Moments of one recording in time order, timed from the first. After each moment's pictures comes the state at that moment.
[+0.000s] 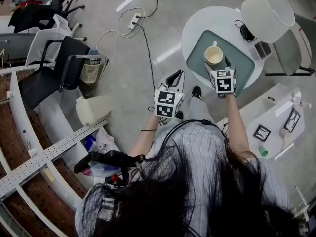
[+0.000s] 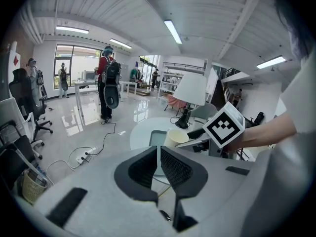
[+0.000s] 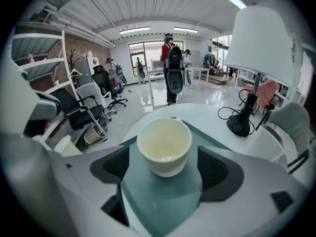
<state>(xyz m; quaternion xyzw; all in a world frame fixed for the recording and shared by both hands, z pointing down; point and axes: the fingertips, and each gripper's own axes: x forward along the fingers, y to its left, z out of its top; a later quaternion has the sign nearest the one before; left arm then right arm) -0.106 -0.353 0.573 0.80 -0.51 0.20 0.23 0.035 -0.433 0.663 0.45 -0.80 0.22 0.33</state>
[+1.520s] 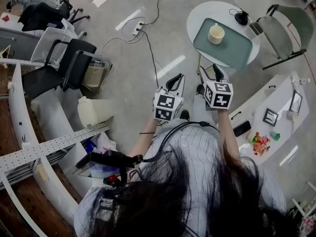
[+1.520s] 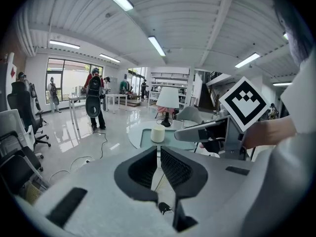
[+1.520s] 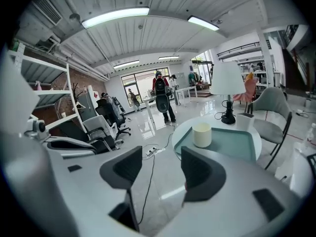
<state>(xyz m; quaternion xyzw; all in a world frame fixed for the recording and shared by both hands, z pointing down) -0.139 -0.184 0.529 0.85 -0.48 0.18 0.15 -0.035 -0.233 0.544 0.52 -0.80 0.24 0.15</state>
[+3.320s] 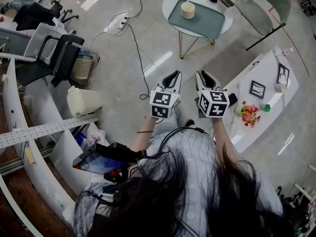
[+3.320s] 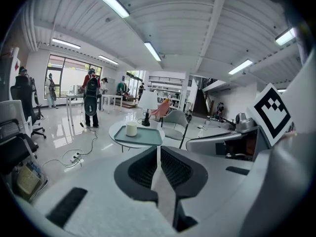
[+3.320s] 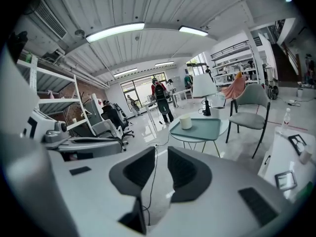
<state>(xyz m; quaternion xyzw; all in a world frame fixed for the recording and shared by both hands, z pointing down) -0.032 -0.016 0.506 0.86 -0.46 0.15 0.17 0.055 -0.017 0.517 0.53 -0.80 0.26 0.11</state>
